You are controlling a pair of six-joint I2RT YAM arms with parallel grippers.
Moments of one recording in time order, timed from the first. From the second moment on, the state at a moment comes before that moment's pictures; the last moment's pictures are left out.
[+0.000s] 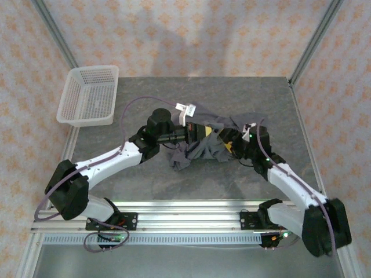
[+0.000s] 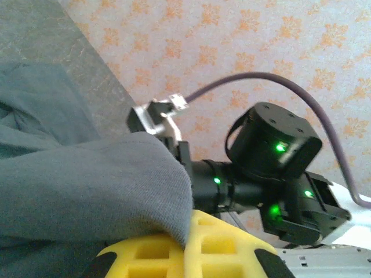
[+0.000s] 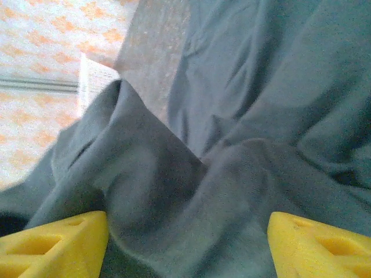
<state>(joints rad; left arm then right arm) -0.68 1.42 0.98 0.26 0.56 -0.75 0.30 1.08 0.52 0.07 -0.43 1.14</state>
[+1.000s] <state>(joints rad) -0.69 1.17 0.88 -0.47 -0.20 -0.66 0.61 1.00 0.59 -0.25 -0.21 0.93</state>
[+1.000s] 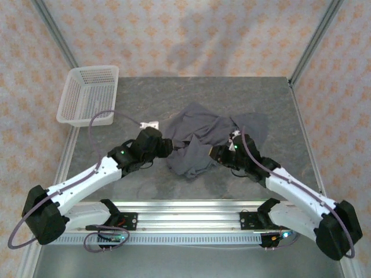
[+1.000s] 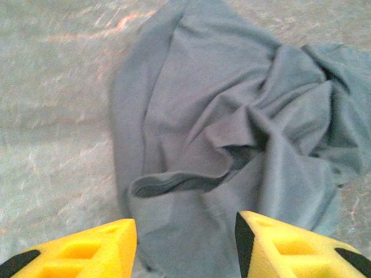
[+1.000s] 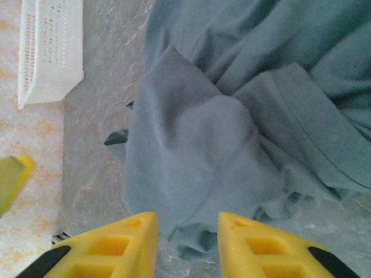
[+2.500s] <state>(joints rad) -0.52 1.31 1.10 -0.29 0.38 -0.67 0.84 1.16 0.82 -0.15 0.16 0.62</state>
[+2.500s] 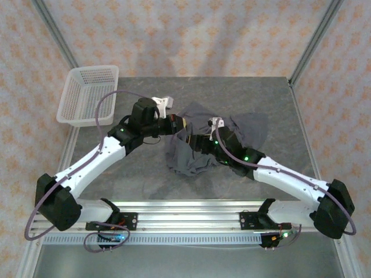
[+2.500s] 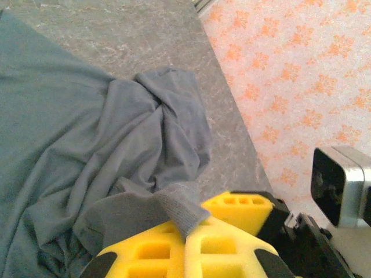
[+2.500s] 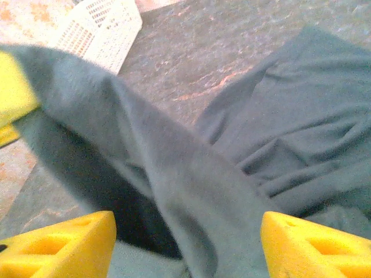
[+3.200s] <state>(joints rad) -0.42 1.33 1.10 -0.46 0.26 -0.60 0.83 1.23 0.91 -0.07 -0.16 0.58</state>
